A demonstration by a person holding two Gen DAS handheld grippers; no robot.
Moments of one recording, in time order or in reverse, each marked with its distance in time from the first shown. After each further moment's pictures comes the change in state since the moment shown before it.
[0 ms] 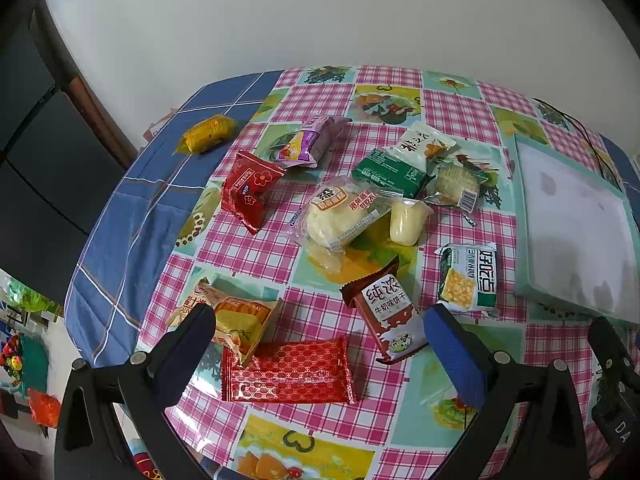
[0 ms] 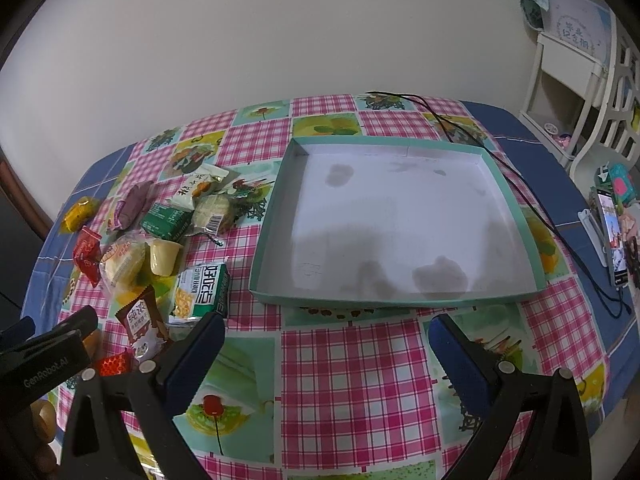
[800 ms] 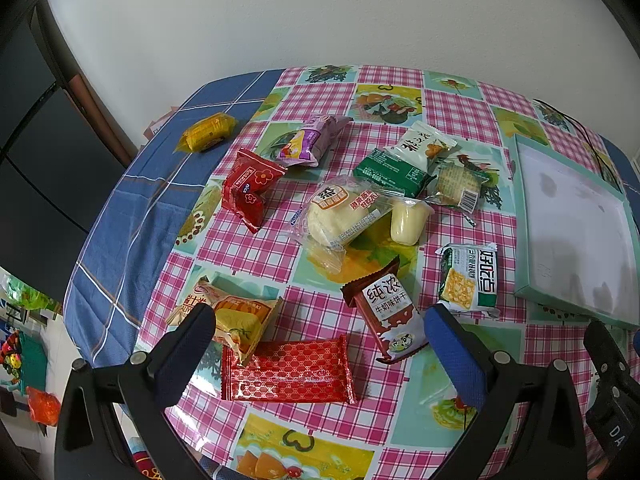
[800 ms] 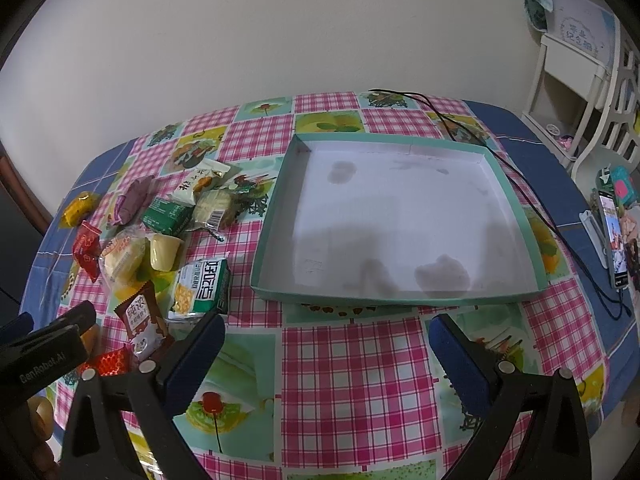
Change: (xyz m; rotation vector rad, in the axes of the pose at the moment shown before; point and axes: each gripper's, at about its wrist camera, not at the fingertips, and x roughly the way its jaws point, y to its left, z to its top) left arm 0.000 0.001 -0.001 0.001 0.000 -0.001; right arm 0.009 0.004 -0.001 -0.010 0.013 -0.014
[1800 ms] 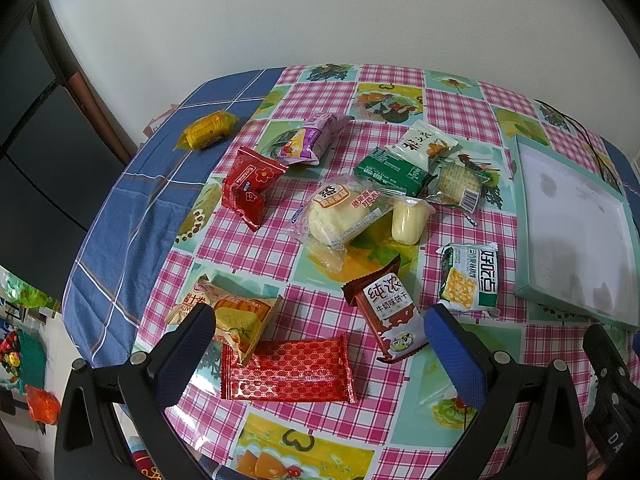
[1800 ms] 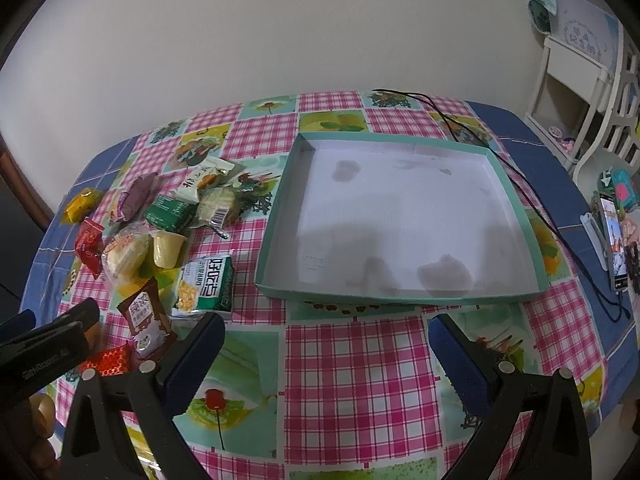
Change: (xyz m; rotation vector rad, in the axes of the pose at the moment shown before) left arm 0.001 0.002 -0.002 -0.009 0.004 -0.007; right arm -0.002 0.006 -0.001 -0.014 0.002 0.000
